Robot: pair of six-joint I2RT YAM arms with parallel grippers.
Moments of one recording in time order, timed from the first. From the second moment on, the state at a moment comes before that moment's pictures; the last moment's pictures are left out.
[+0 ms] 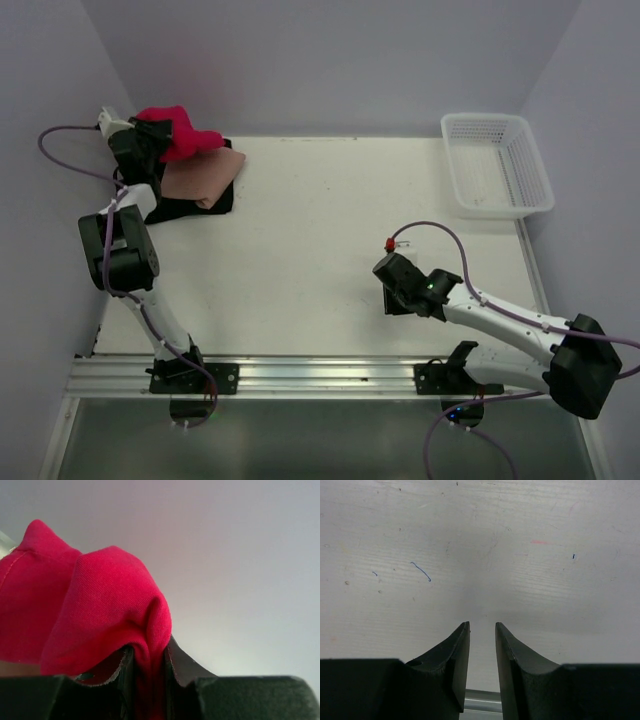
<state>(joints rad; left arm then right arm) 0.30 1.95 1.29 0.60 0.20 -0.85 0.84 1.11 0.65 -0.68 0.33 0.70</state>
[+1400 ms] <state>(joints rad) 0.23 1.97 1.14 0.66 0.13 -0.80 0.84 1.06 0.63 -0.68 0.31 0.70</state>
